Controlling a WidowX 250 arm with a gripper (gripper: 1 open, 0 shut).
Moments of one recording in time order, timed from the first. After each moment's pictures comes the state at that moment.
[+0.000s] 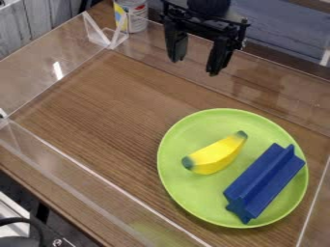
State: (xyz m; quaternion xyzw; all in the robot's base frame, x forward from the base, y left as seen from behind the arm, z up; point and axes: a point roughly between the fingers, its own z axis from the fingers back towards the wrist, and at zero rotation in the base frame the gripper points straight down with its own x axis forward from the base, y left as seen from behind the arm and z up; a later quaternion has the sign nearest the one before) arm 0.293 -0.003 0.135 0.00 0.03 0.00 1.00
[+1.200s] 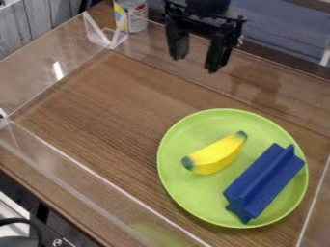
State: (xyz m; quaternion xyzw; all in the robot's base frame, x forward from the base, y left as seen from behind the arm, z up) arm 0.298 -0.015 0.132 -0.03 0.04 -0.07 1.00
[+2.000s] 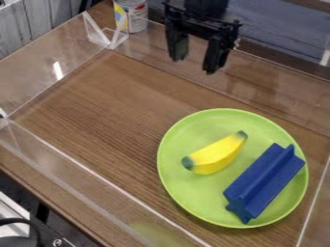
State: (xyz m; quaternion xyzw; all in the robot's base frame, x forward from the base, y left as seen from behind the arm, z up) arm 0.306 0.015 0.125 -0.02 0.02 -0.03 1.00
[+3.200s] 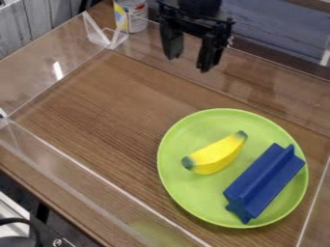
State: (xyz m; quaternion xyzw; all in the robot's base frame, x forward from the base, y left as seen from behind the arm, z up) arm 0.304 0.019 0.126 -0.03 0.02 -0.04 1.00
